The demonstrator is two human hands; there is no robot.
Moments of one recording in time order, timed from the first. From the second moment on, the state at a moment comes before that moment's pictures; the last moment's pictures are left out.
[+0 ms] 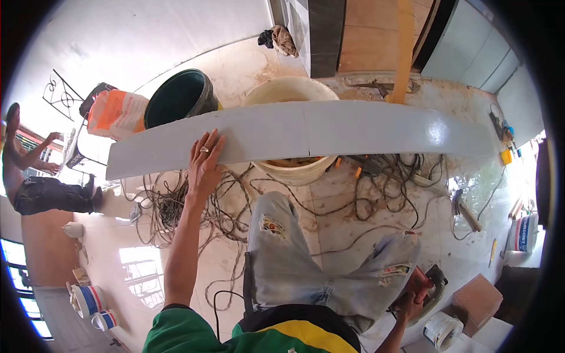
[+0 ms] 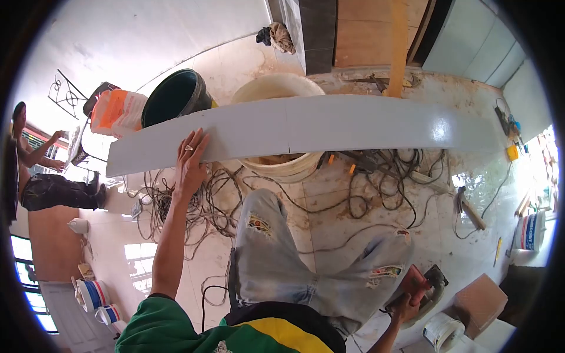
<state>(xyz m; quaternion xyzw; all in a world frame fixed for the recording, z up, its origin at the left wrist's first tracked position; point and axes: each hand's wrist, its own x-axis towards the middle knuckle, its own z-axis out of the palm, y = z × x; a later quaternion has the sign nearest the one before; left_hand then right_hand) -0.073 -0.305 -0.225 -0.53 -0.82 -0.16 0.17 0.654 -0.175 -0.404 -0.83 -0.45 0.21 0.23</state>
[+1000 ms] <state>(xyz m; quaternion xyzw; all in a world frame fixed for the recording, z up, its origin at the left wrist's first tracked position) -0.066 -0.293 -0.259 -0.46 -0.84 -0.15 0.27 0.524 -0.176 -0.212 -0.65 -0.45 0.35 0.51</state>
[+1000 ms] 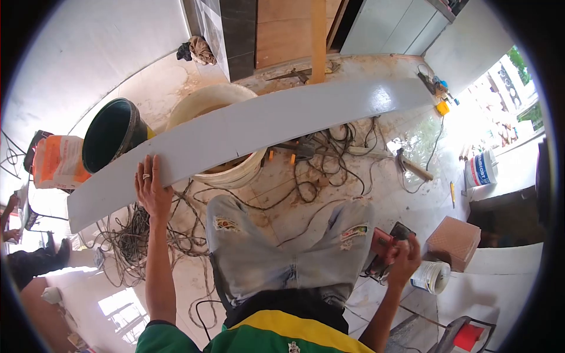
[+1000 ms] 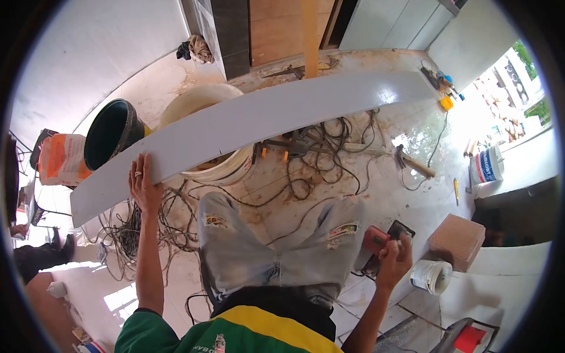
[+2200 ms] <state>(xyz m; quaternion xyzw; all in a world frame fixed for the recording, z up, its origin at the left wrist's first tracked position) -0.071 -0.288 -0.267 -0.44 -0.83 -0.15 0.32 0.348 -0.263 -0.004 -0.11 -0.69 0.38 0.61</state>
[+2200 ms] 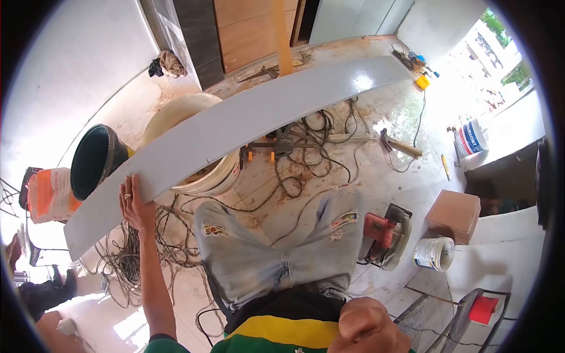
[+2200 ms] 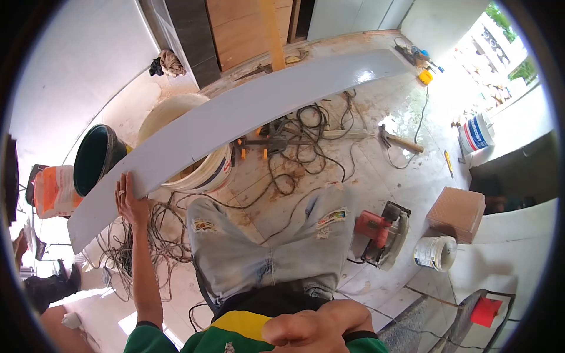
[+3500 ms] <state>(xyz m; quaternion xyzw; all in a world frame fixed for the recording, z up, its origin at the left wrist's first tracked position) -0.070 -0.292 -0.261 -0.43 -0.84 -0.19 0.26 0.306 -0.257 -0.015 0.19 -0.62 0.51 0.56</state>
